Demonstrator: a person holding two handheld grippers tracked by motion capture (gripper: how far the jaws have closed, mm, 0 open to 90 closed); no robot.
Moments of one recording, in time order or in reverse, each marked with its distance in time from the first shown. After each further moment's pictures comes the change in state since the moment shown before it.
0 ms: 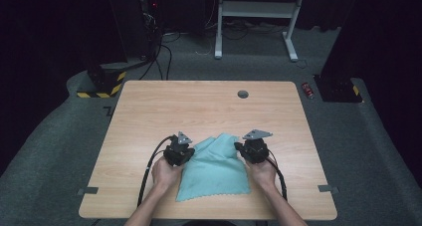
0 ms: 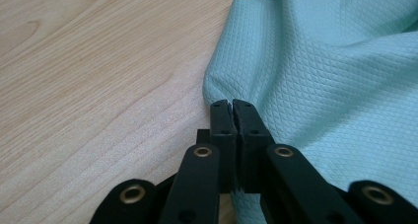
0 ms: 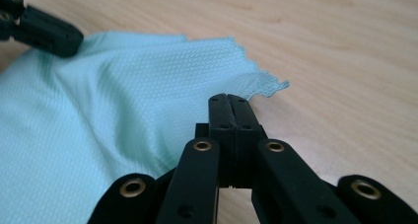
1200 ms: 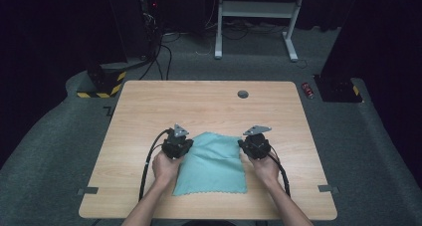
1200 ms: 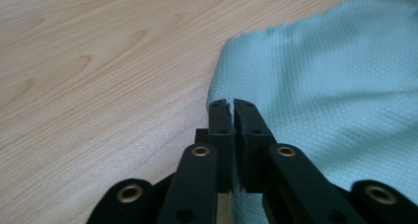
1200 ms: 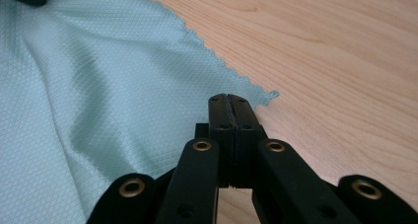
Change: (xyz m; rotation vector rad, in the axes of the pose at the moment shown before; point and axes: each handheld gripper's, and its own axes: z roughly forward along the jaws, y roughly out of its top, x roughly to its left) left arm 0.016 0.012 -0.004 -0.095 0.035 -0.067; right arm -0.011 0.010 0.000 0.062 -0.066 -0.021
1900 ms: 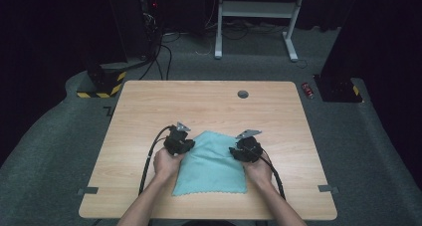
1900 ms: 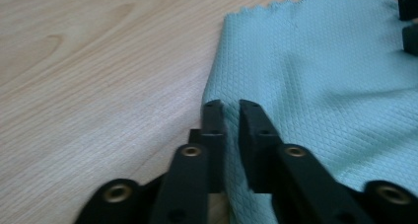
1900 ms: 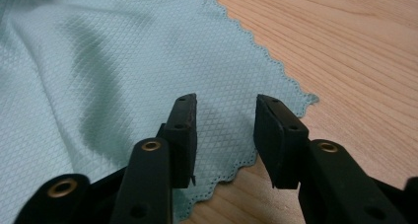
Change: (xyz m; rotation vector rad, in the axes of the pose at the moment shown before) left arm 0.011 0.006 0.023 0.123 -0.098 -0.028; right arm 0.011 -0.009 0.029 0.035 0.026 0.013
